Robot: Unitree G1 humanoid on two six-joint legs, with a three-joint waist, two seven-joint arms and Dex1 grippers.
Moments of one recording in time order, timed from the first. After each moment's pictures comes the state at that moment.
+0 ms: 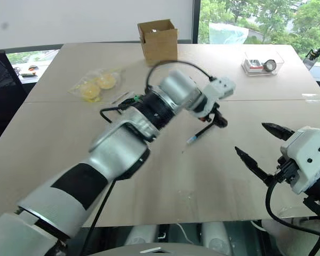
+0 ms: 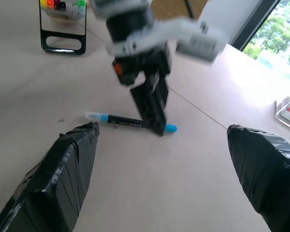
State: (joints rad) left arm -1.49 -0.14 -0.55 1.08 -0.18 1.00 -0.65; right arm 0.41 -0.73 -0.68 -1.02 0.68 0.64 0.57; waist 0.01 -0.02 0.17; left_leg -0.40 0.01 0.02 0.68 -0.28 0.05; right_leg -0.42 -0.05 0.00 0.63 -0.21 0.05
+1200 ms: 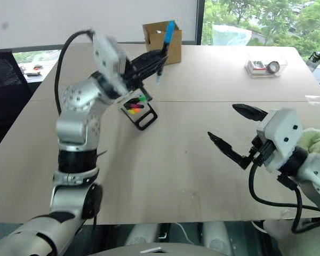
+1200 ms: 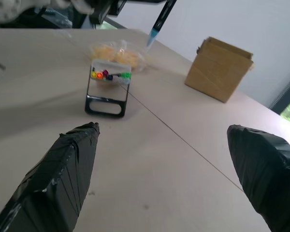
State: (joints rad) left arm -0.68 0.37 0.04 -0.10 -0.07 0.05 -0.78; right arm 0.04 -0.85 -0.36 -0.89 0.83 0.56 0.48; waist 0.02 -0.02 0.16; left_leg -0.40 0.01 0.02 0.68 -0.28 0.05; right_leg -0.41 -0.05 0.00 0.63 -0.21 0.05
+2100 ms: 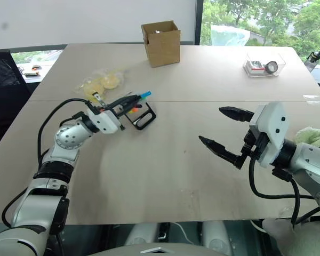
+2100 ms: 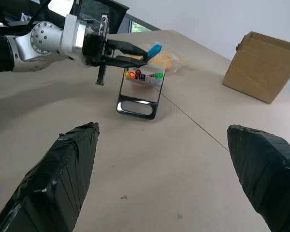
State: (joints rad) left arm -0.63 0.61 -0.01 0.71 0.15 -0.99 -0.57; right arm -0.03 -0.87 -0.32 -0.83 0.89 0.61 0.56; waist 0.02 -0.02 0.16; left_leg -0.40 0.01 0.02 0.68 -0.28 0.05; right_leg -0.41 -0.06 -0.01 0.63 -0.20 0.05
